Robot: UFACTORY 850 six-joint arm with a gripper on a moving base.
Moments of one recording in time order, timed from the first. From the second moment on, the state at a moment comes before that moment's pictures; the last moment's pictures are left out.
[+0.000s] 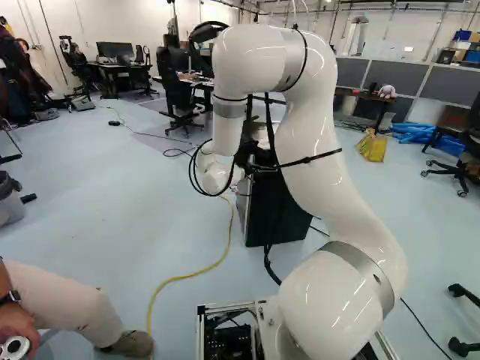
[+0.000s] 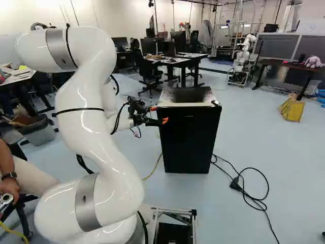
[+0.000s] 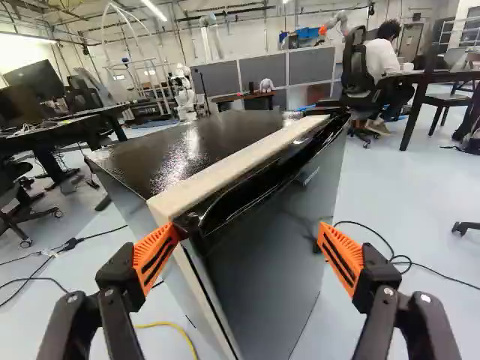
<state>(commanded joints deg) 23.3 -38.1 -46.0 72.3 77.8 0.0</state>
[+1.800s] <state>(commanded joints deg) 25.7 -33.4 -36.9 81.3 77.8 0.0</state>
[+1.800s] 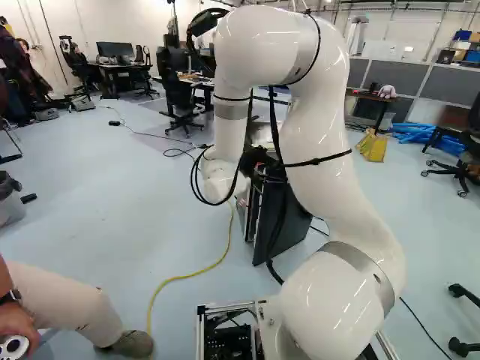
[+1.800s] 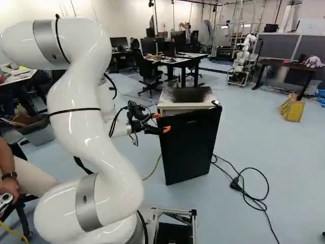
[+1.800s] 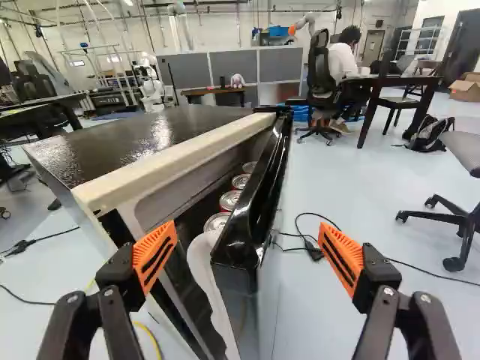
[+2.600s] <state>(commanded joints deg) 28.3 -29.9 -29.2 87.5 78.1 0.0</state>
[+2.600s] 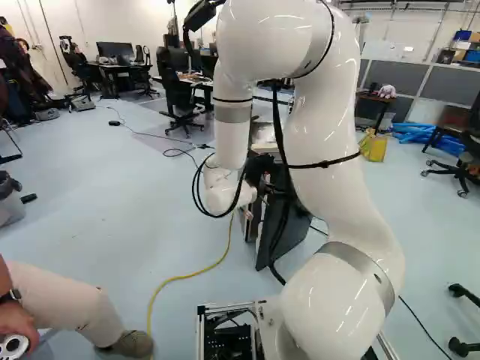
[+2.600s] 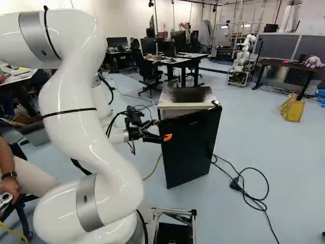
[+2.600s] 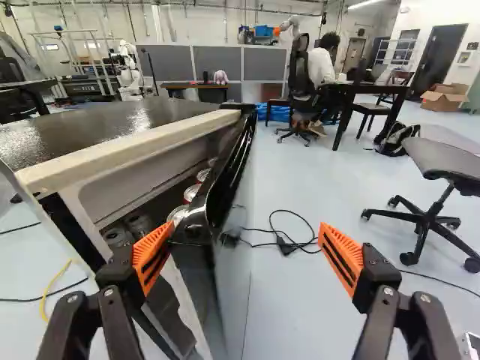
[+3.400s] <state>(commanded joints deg) 27.6 -27.5 -22.6 94.9 81.0 0.0</state>
